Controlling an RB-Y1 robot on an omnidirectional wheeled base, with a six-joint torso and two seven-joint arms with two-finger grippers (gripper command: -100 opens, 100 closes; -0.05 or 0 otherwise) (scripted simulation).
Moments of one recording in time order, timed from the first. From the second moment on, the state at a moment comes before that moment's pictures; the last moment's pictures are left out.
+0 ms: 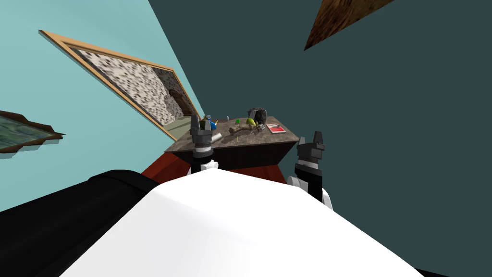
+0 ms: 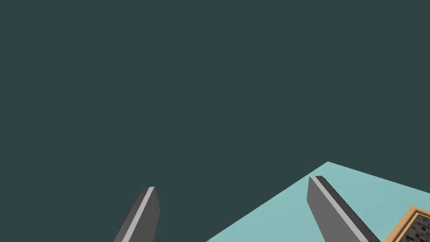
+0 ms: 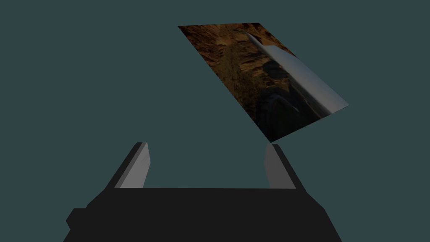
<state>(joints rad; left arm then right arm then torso) 0.50 0.02 0.01 -2.35 0.02 -0.63 -0.15 0.47 0.04 -0.04 -2.26 0.11 -0.36 -0.15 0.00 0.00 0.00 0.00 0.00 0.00</state>
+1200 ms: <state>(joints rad) 0.48 0.29 0.10 -2.33 0.05 -0.34 -0.14 0.47 0.03 -0.04 -2.26 0.11 -0.36 -0.15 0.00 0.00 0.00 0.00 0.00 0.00</state>
